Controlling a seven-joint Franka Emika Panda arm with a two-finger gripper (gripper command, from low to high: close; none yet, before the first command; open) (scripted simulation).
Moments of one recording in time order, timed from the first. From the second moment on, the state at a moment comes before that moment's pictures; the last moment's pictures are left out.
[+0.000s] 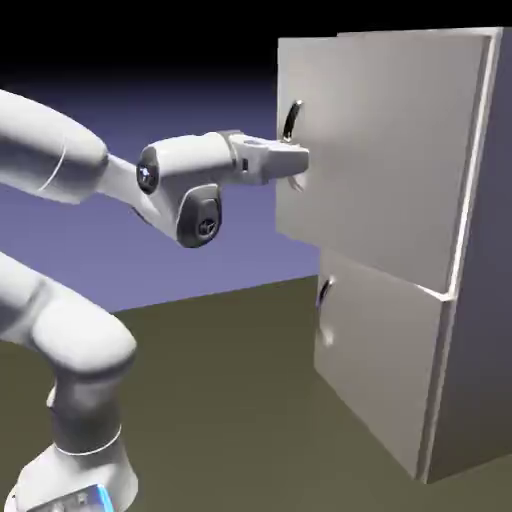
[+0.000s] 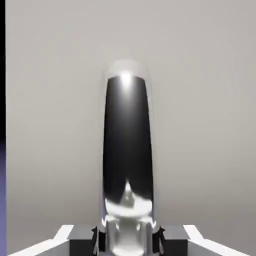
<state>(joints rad) 0.52 -0.78 -0.22 -2.88 0.12 3.71 0.54</state>
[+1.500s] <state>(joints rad) 0.40 -1.71 -0.70 -2.89 0.43 2.42 -0.28</state>
